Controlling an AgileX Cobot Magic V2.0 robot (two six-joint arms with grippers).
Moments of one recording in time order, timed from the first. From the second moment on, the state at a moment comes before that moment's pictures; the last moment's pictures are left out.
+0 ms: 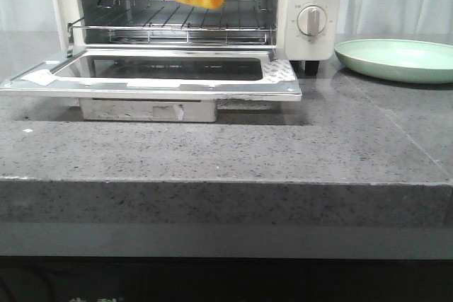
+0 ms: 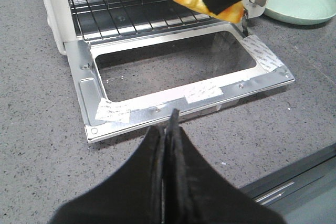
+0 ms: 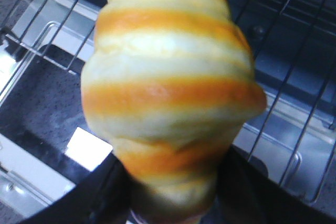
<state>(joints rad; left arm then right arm) -0.52 0.65 -0.71 0.03 0.58 -0.09 0.62 1.90 -1.90 -0.09 0.93 0.28</state>
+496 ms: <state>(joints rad) -0.52 0.65 -0.71 0.03 0.58 -0.09 0.62 2.06 -2.06 -0.24 0.95 0.30</state>
